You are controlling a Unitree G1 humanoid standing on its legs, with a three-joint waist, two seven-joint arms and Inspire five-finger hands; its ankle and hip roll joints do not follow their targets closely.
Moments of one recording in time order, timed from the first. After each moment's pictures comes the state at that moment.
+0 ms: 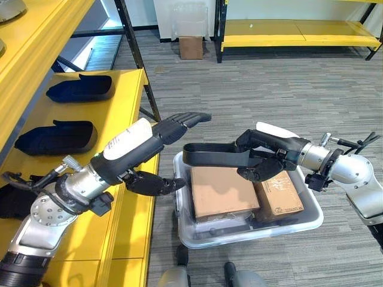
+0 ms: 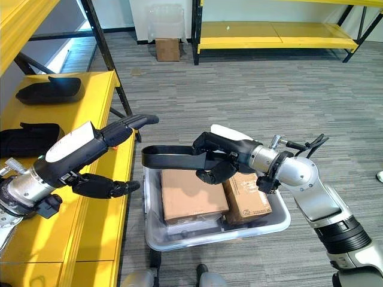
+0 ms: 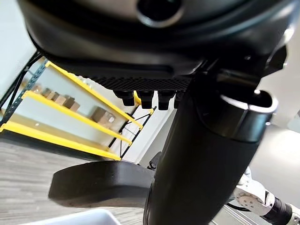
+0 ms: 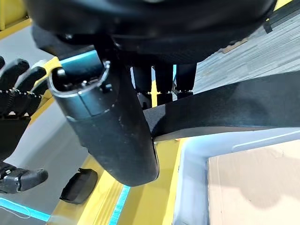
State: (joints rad) left arm -0.06 0.92 0.08 -0.18 -0.15 -0.70 -0.40; right arm -0.43 -0.93 0.22 -0.15 0.10 -0.06 0.55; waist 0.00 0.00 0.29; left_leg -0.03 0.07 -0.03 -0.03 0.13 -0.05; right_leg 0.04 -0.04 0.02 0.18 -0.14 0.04
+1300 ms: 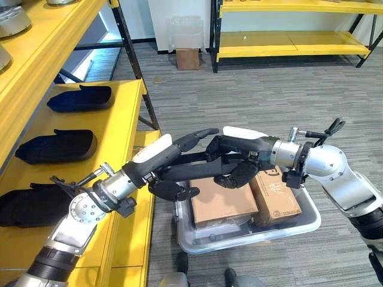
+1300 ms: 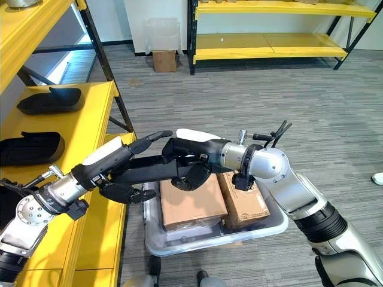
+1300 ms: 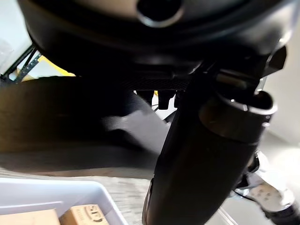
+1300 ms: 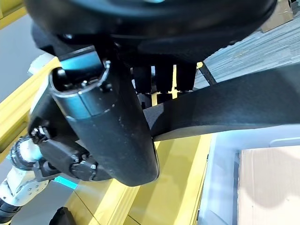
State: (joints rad) left arm -0.15 0.80 -0.12 -0.08 -0.10 -0.55 -0.40; right arm -0.61 -0.85 0.39 -0.27 0.10 0.10 0.63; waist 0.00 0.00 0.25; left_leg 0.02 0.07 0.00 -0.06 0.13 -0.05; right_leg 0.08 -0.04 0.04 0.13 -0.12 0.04
